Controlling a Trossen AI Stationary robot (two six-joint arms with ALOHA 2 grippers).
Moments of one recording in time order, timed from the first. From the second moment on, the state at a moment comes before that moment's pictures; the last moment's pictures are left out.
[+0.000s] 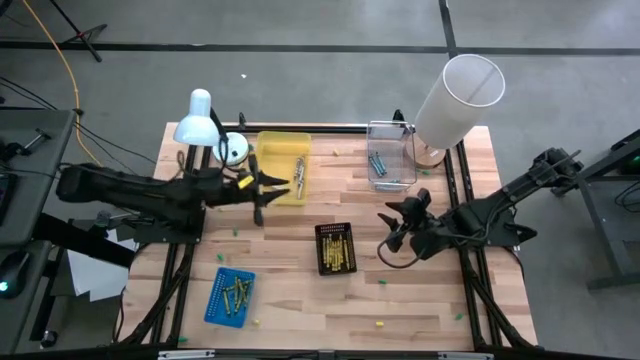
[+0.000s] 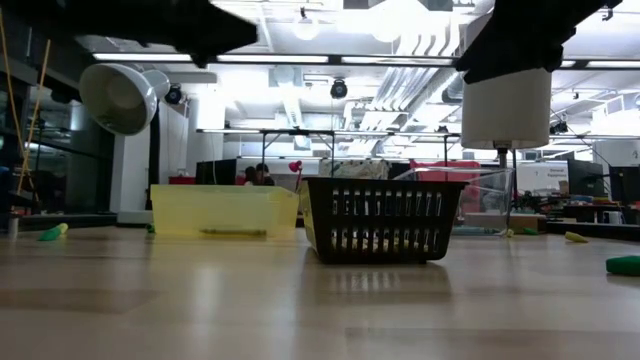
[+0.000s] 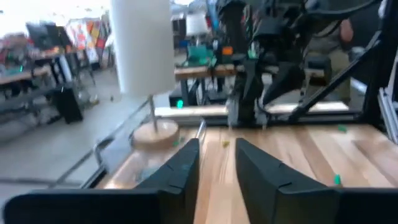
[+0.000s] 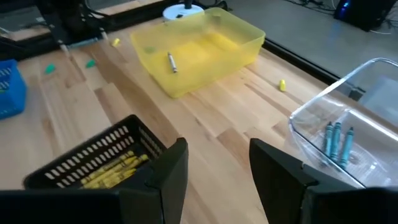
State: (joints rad) left arm 0.01 0.97 0.44 0.53 -0.16 0.11; right arm 0.51 1.13 0.79 -0.52 0.91 0.80
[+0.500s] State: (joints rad) left arm -0.35 0.76 0.03 0.81 -0.50 0.16; right arm 0.50 1.13 0.79 -0.54 0.92 0.80
